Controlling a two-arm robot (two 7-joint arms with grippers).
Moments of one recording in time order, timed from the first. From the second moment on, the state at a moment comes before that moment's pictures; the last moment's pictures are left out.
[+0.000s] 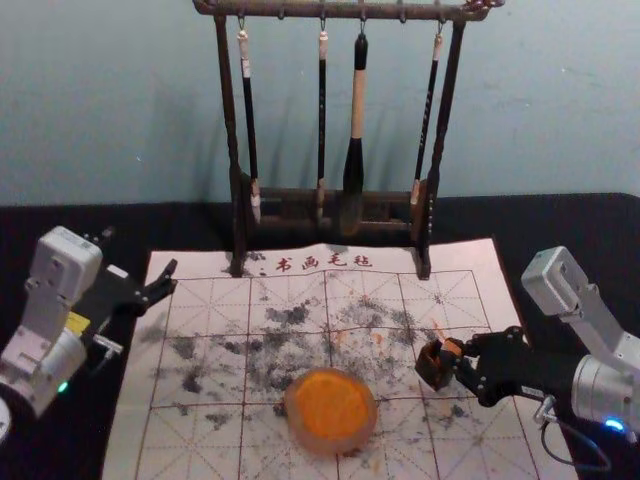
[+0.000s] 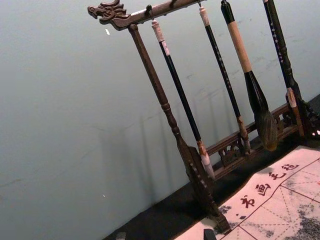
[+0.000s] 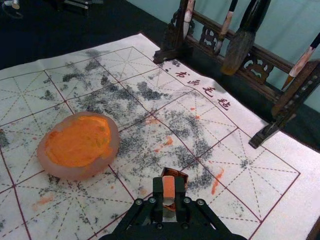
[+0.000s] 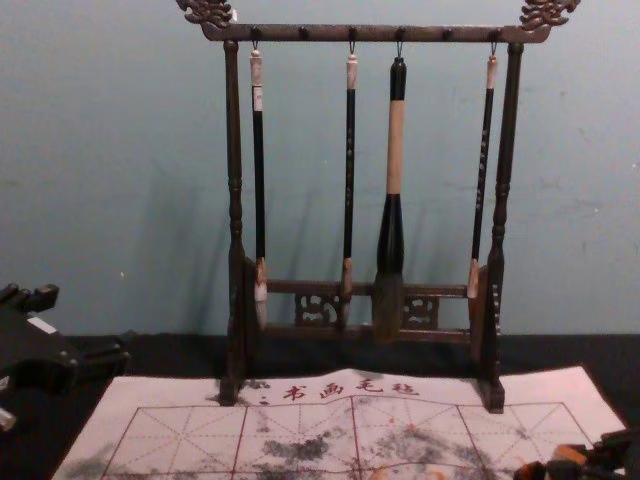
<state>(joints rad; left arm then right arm) -0.20 0.60 0.45 -1.41 -0.25 -0.12 0.03 0.19 0.66 -0.45 -1.57 0.34 0.23 0.54</state>
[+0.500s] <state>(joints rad) -0.20 0.60 0.45 -1.41 -0.25 -0.12 0.03 0.19 0.66 -0.45 -1.56 0.34 0.23 0.54</state>
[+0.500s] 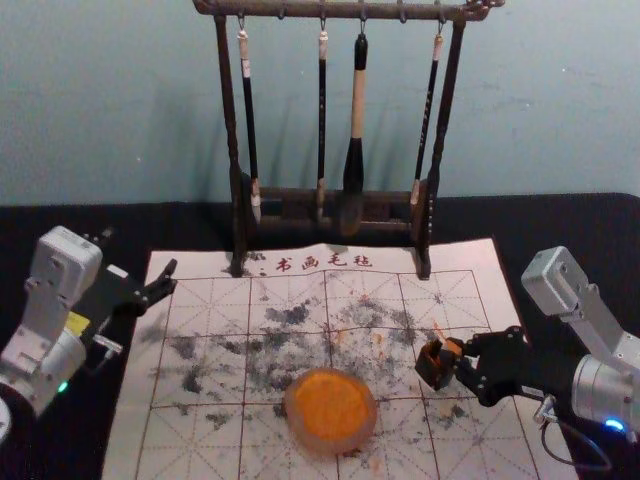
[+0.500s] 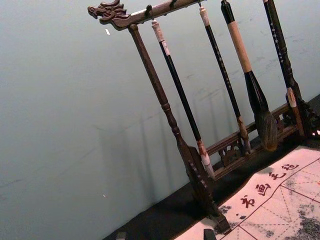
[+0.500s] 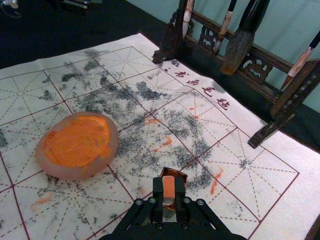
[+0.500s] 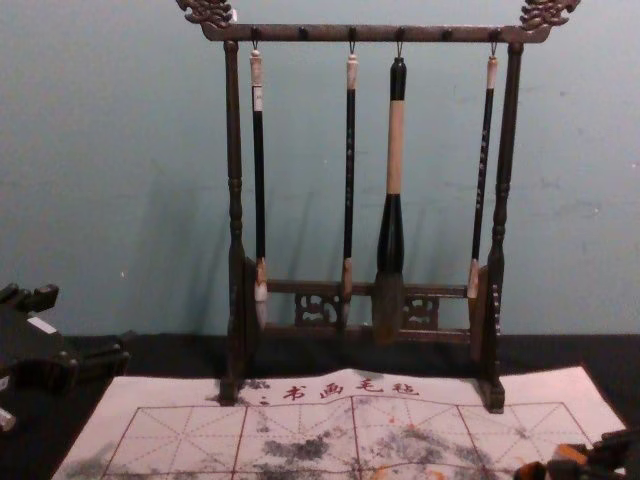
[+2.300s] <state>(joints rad) -0.20 0.60 0.45 -1.41 -0.25 -0.12 0.03 0.17 0.63 -0.39 -1.59 0.37 0.15 0.49</state>
